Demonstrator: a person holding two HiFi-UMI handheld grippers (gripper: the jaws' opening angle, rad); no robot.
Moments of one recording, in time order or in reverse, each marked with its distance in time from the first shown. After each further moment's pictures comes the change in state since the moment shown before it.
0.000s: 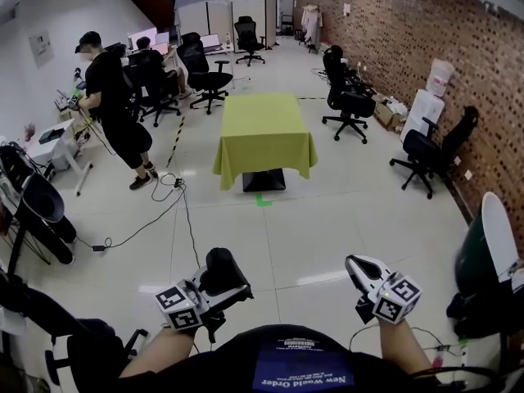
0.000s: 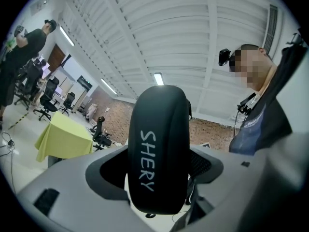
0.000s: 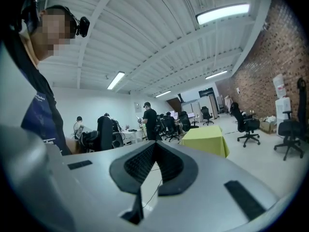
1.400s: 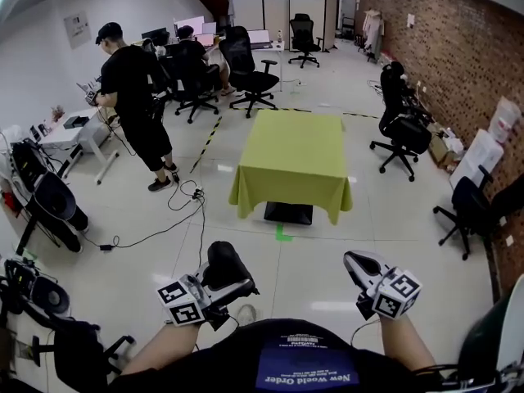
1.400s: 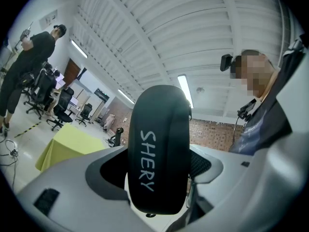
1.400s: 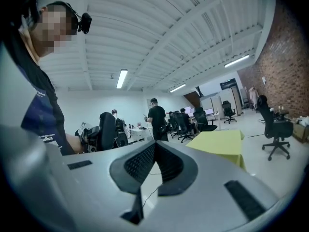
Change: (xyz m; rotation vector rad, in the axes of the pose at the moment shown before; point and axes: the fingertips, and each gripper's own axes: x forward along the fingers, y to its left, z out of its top) left arm 0.232 0.270 0.102 0.009 -0.120 0.219; right arm 0.284 -0.302 0.088 -0.036 0.060 0.282
